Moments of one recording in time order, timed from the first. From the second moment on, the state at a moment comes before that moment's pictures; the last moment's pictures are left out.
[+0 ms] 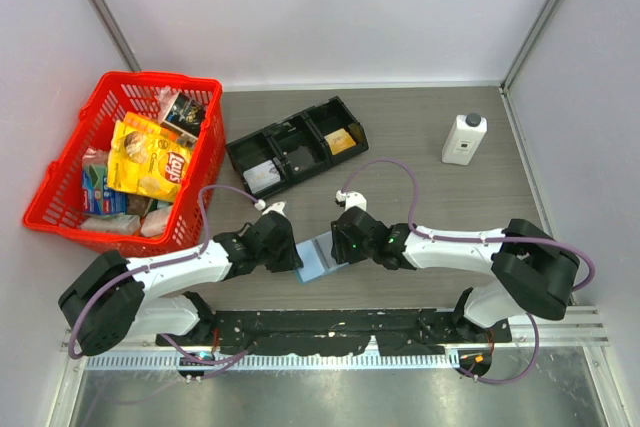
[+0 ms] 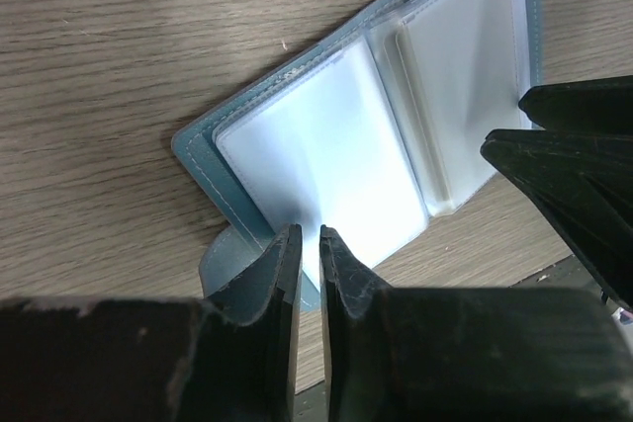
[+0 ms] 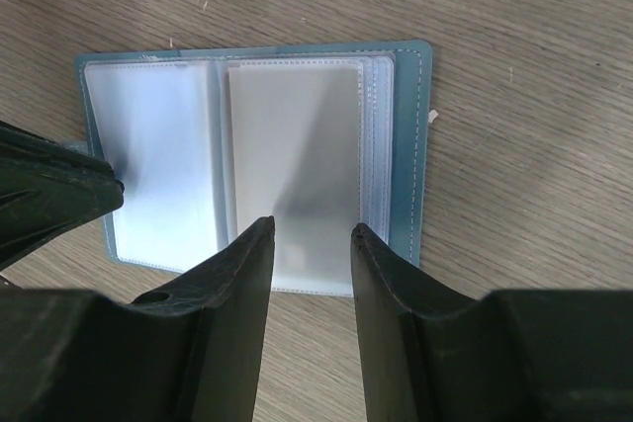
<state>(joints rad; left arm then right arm) -0.86 1.21 0.48 -0.19 -0.02 -0.90 1.01 1.44 0.67 -0.09 0.16 0.65</state>
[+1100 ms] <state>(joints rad) -0.86 1.21 0.44 -0.10 0.00 -0.92 1.00 1.47 0.83 -0.24 0.09 0.62</state>
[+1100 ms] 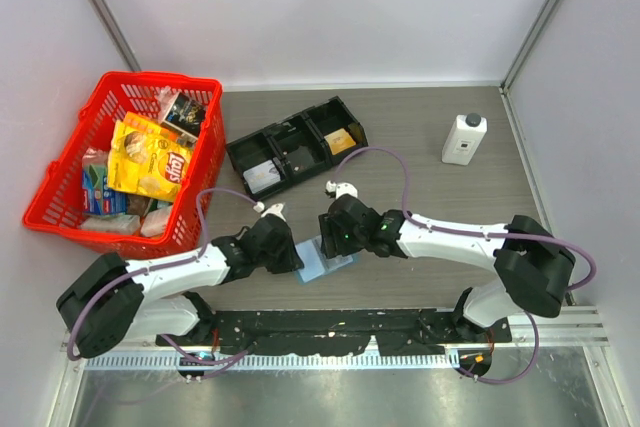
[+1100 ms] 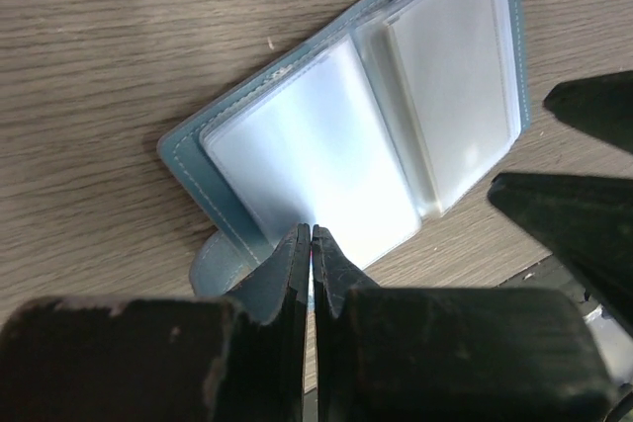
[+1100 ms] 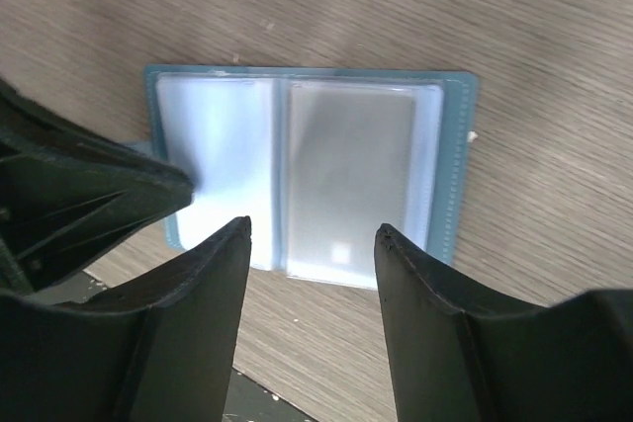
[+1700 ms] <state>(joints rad) -0.86 1.17 0.44 -0.17 -0.01 -0.91 1.00 1.54 0.84 -0.31 0.10 0.64</state>
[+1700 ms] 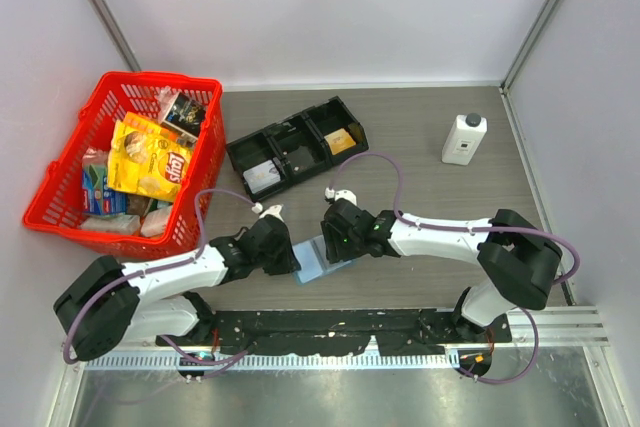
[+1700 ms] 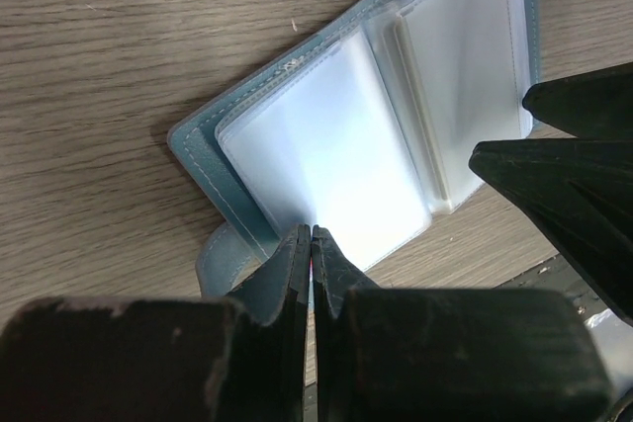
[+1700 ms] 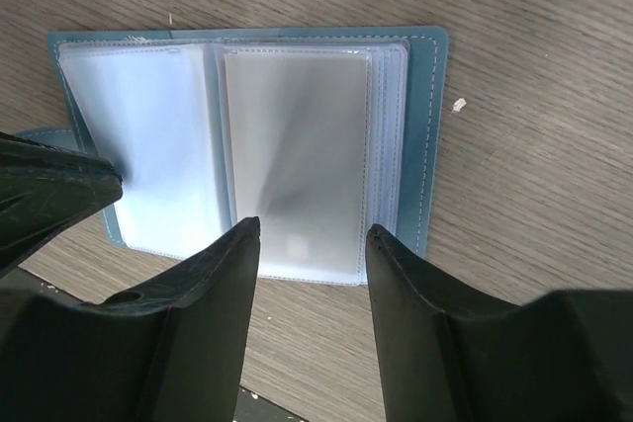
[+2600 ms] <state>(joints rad) -0.86 1.19 0.41 -0.11 0.04 -0.91 1.00 1.58 0.84 -0.21 -0.08 0.66</state>
